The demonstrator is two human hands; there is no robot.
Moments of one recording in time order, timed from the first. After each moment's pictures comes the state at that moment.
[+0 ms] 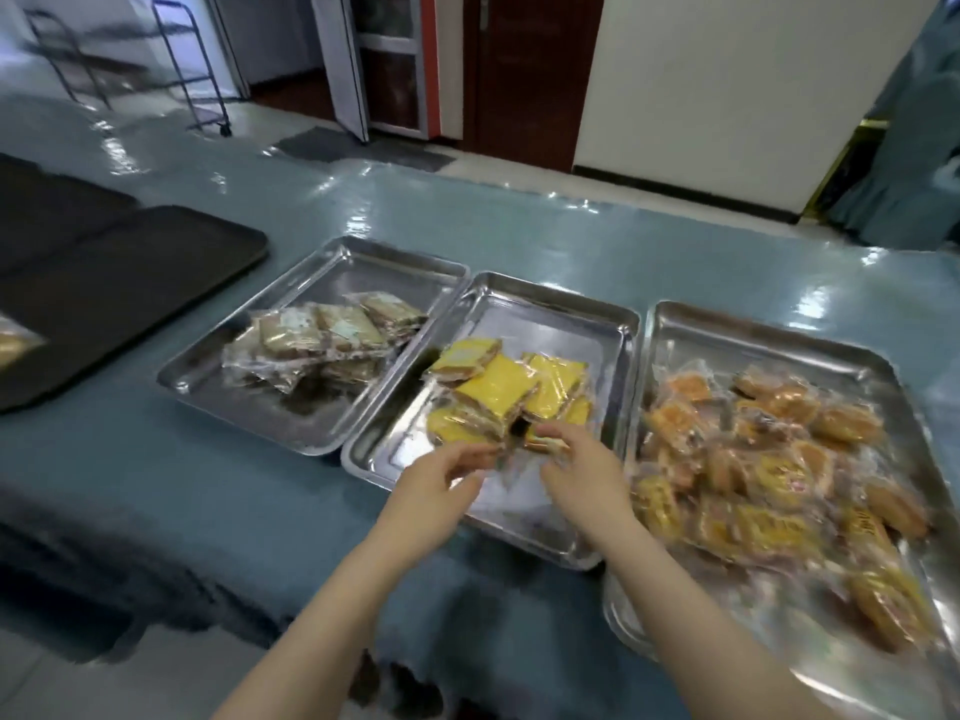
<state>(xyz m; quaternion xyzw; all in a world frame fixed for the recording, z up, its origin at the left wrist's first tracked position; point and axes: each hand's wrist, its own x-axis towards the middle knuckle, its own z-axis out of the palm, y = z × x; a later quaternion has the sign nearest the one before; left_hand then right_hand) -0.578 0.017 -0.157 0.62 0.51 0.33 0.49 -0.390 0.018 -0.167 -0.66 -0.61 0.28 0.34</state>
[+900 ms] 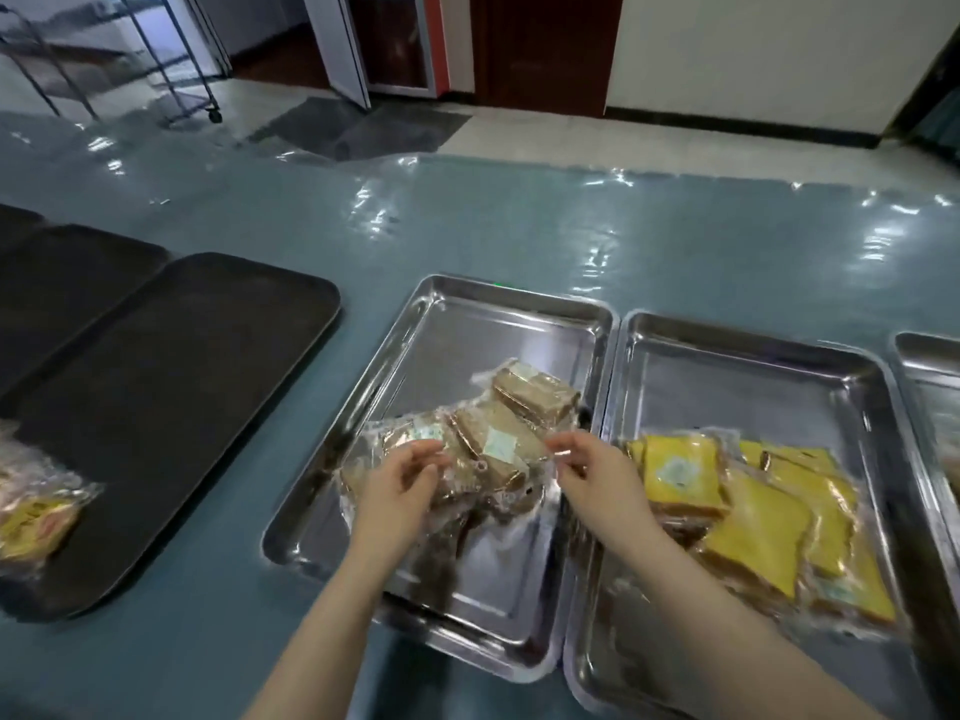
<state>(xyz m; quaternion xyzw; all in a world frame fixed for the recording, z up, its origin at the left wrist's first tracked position) -0.811 0.272 -0.175 0.55 0.59 0.37 0.46 -0.590 0.260 -0.202 -0.68 -0.55 0.35 0.34</state>
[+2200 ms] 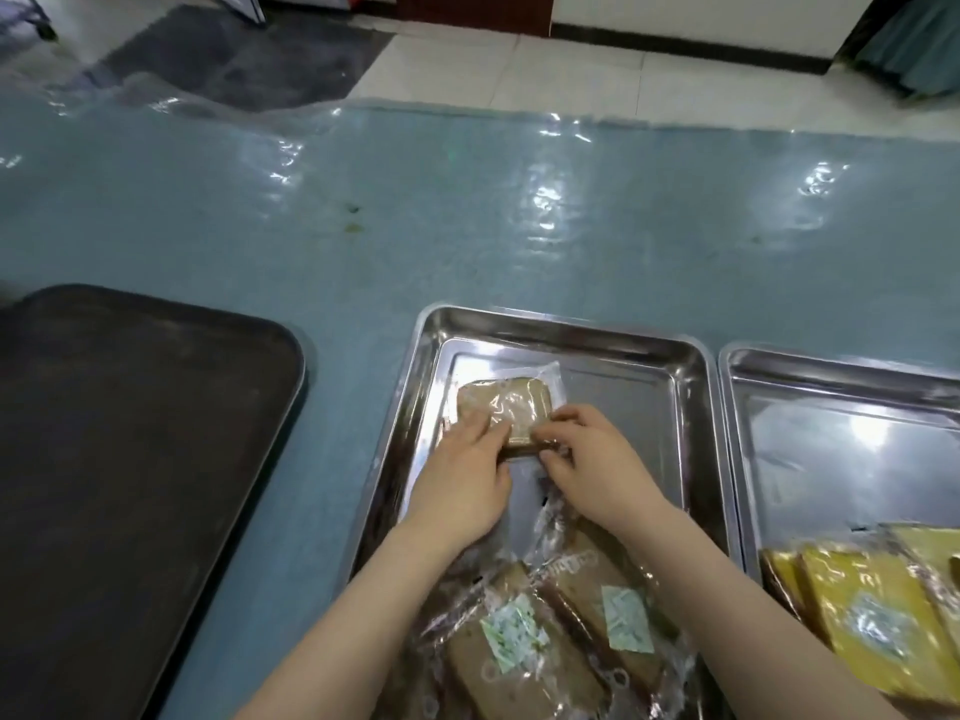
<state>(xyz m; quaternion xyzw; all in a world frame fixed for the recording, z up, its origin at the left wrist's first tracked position) -0.803 0.501 -0.250 0.85 0.46 0.07 0.25 -0.636 0.454 -0.244 -0.73 -0.61 0.26 0.17</state>
